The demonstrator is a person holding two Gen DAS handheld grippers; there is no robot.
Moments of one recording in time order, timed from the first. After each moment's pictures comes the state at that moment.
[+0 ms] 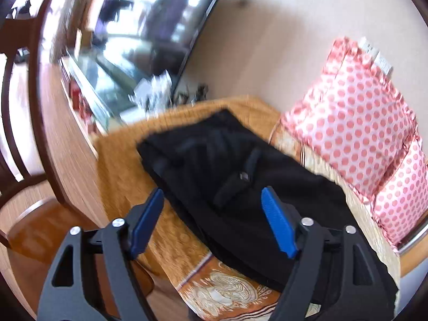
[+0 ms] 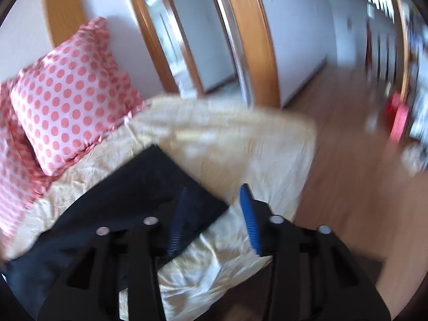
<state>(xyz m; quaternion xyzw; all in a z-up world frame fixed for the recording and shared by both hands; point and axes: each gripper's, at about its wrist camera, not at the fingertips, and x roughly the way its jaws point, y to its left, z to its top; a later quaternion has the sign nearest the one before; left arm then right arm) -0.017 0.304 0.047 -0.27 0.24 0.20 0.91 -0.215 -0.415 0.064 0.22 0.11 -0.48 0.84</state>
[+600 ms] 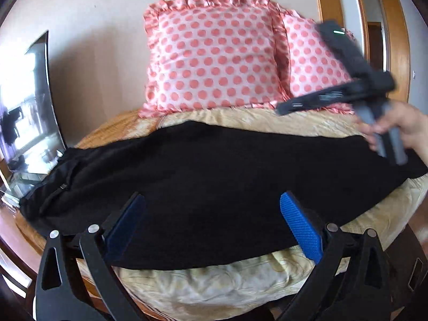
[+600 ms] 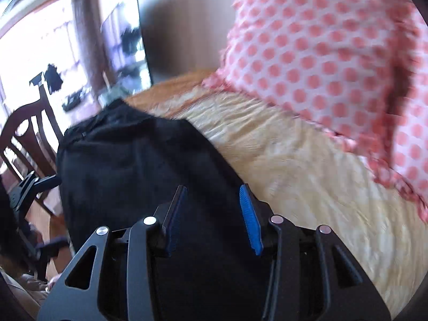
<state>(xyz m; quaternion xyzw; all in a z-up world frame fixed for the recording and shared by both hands) 0.022 0.076 0.023 0.04 0.25 -0.04 0.97 0.182 -0.106 0.079 -0.14 0.35 0.18 0.91</state>
